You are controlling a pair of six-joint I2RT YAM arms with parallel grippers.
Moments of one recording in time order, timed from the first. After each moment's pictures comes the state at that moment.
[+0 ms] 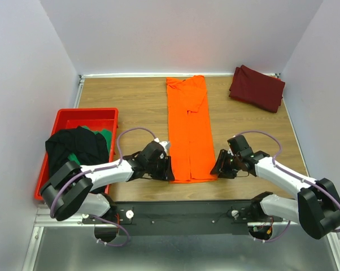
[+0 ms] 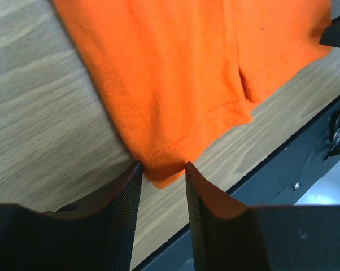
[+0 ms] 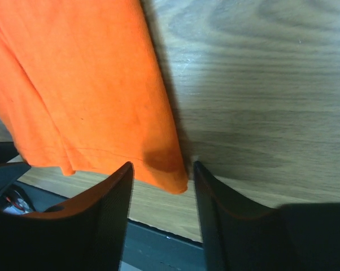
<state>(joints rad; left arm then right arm) -0.82 1.32 0.51 -0.07 0.26 -0.69 0.45 1.15 0.48 -0.43 -0.22 0.76</state>
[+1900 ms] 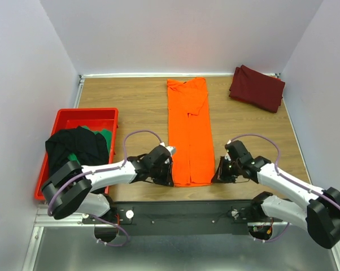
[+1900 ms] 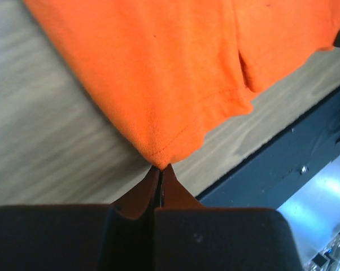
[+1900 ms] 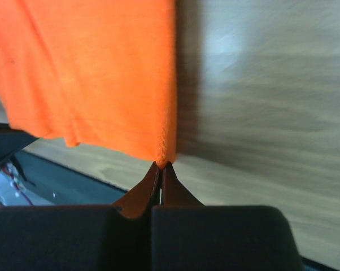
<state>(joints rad) -0.91 1.35 0.56 -0.17 0.24 -0.72 0.53 1.05 0.44 -0.47 -0.26 0.77</state>
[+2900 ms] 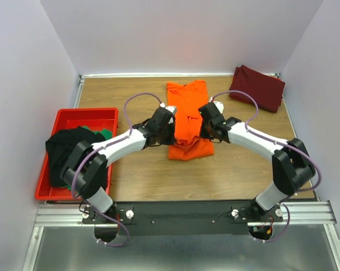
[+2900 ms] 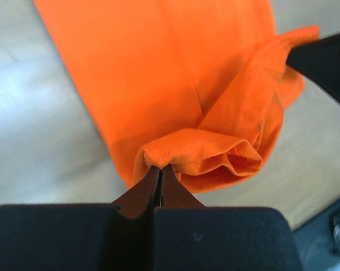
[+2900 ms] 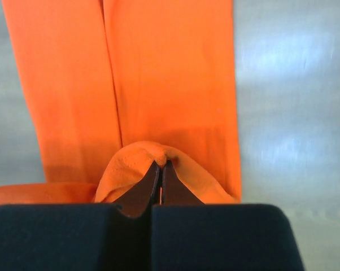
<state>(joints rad) -0.69 1.56 0.99 -0.26 0.08 -0.50 0.62 1.56 1.06 -0.44 0.27 0.66</state>
